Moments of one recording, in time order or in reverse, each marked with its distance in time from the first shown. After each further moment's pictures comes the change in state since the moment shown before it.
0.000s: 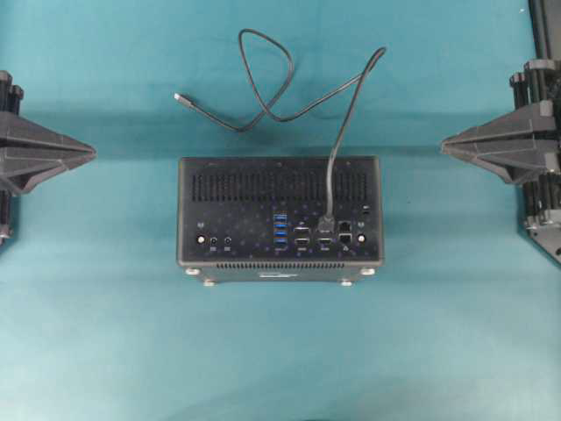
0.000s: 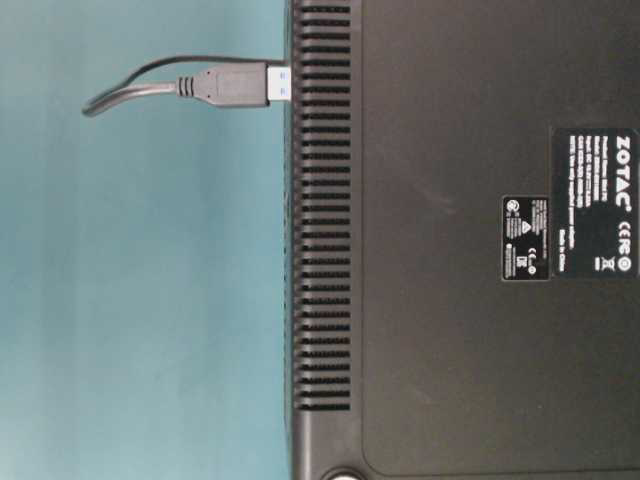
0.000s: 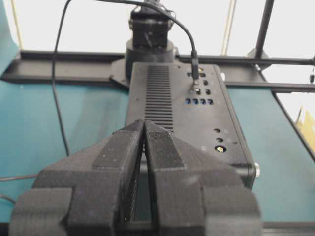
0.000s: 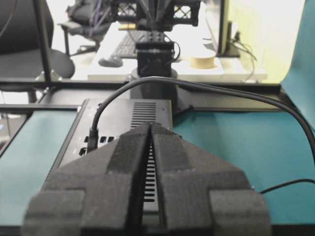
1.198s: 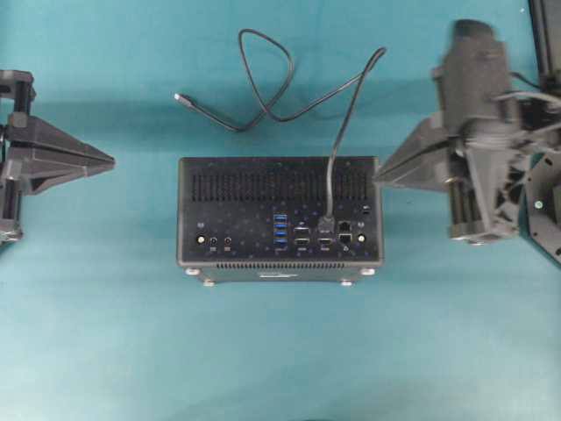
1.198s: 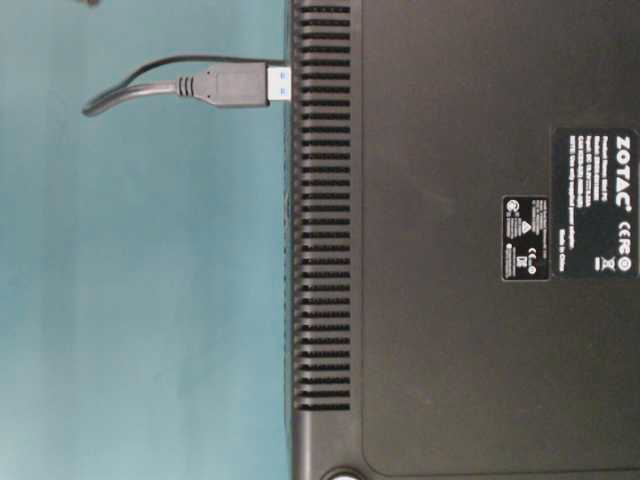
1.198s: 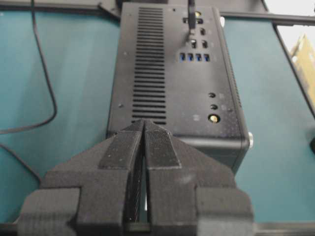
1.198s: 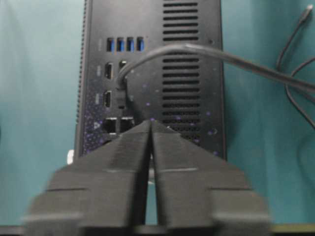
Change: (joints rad) left arm -0.018 0.086 -0.186 0.008 0.368 -0.037; right arm 0.058 0.474 -0.741 0.061 1.118 0.064
